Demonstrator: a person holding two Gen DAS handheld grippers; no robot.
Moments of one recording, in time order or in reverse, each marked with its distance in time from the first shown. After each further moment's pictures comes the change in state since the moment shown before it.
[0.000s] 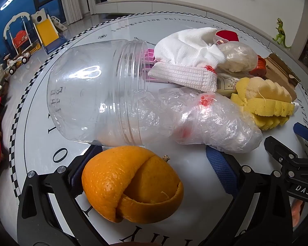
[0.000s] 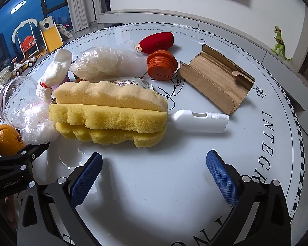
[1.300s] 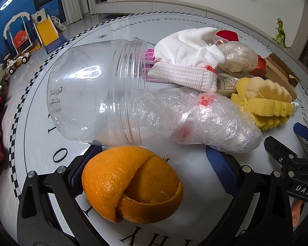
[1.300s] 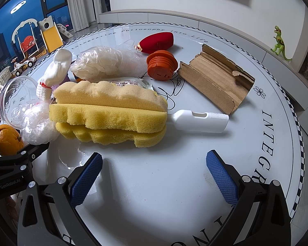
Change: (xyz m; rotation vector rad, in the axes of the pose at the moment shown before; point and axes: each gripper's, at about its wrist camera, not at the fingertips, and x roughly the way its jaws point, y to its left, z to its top) left arm 0.000 0.000 0.000 0.000 0.001 0.000; right arm 0.000 0.000 0.000 0.000 0.000 0.000
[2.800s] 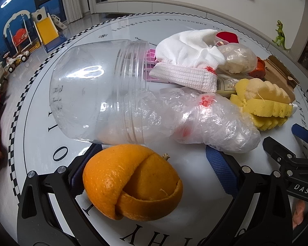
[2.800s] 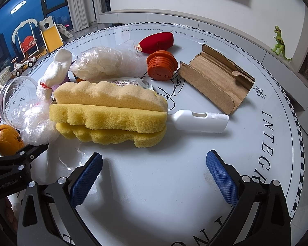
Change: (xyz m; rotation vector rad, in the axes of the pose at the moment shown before) left arm -0.003 0.003 -0.002 -0.021 -0.002 -0.023; right arm -0.001 0.000 0.000 0.004 -0.004 0.001
